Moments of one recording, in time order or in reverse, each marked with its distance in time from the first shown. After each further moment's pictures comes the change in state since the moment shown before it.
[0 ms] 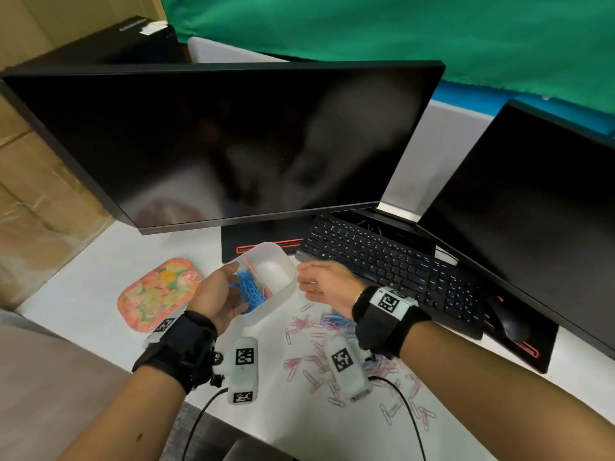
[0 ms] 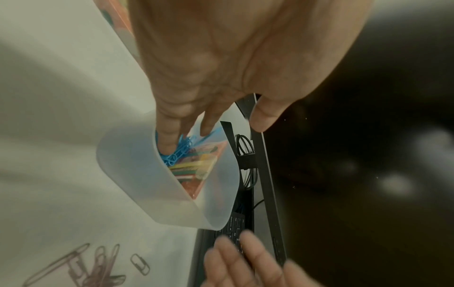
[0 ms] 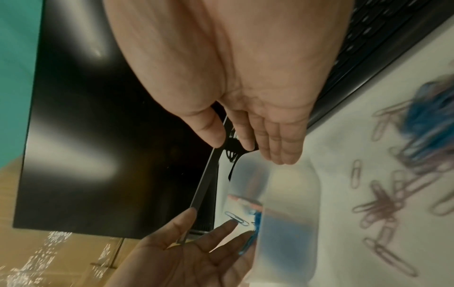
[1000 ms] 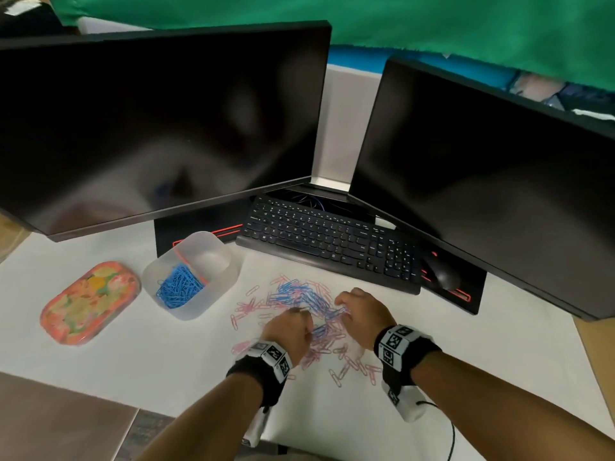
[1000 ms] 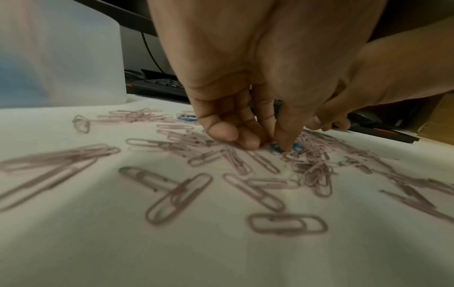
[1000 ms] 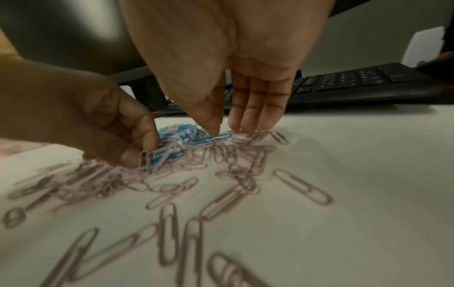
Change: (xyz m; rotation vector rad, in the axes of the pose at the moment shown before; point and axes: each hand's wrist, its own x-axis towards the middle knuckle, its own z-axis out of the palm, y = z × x) left_hand 0.002 -0.166 0.120 1.606 -0.407 0.682; right_hand -0.054 0.142 -0.139 -1.067 0.338 -0.185
